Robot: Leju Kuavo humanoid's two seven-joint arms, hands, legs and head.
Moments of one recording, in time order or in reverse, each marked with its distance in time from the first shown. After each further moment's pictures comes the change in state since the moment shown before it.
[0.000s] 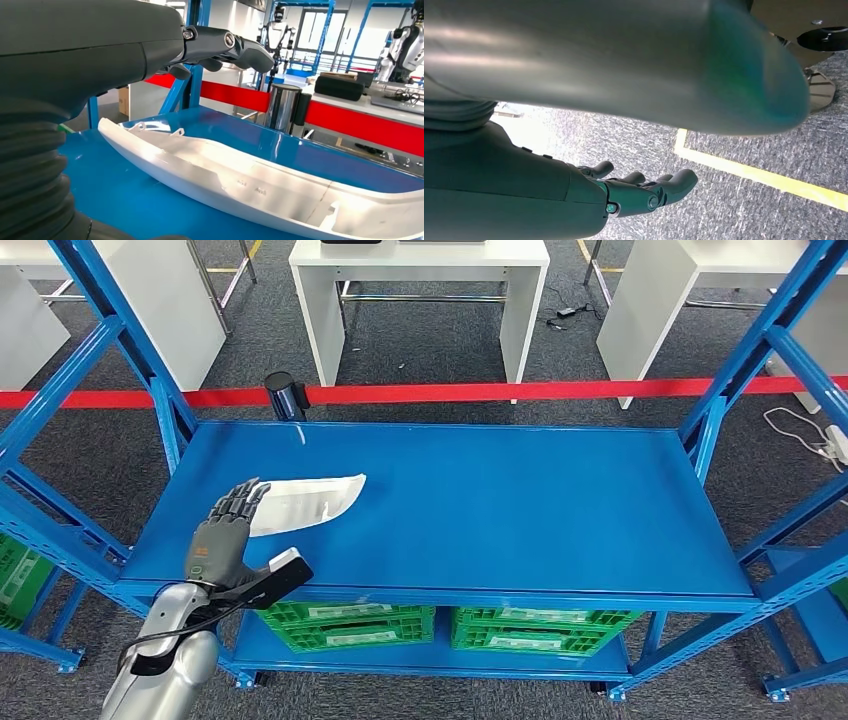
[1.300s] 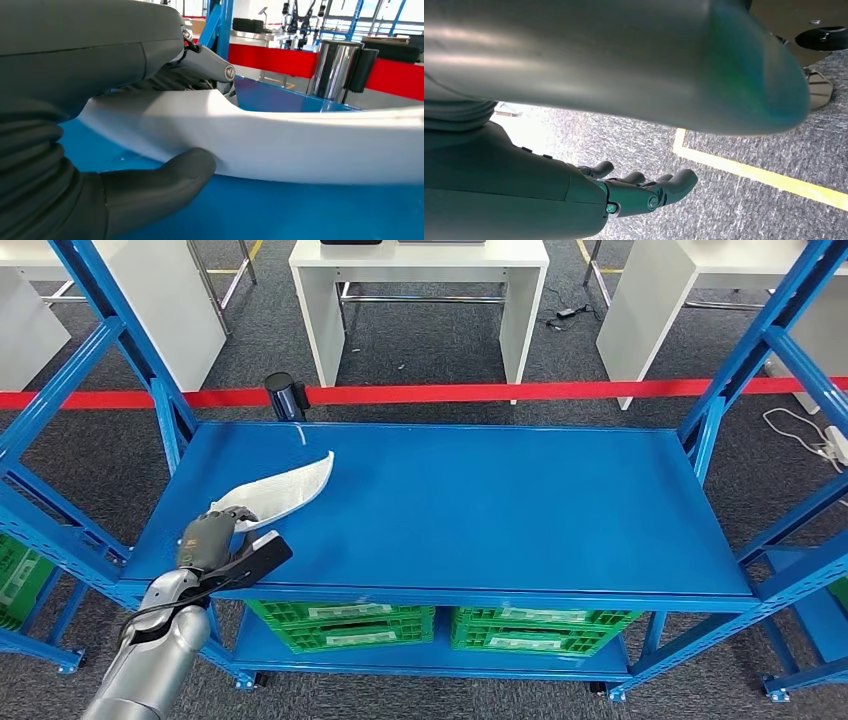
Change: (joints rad) left arm -0.171 0.023 0.076 0.395 0.064 0.048 -0.074; right arm 0.001 0.000 -0.008 0.000 0.008 -0.002 -0.006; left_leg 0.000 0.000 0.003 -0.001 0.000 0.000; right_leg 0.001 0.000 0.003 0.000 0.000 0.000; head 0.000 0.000
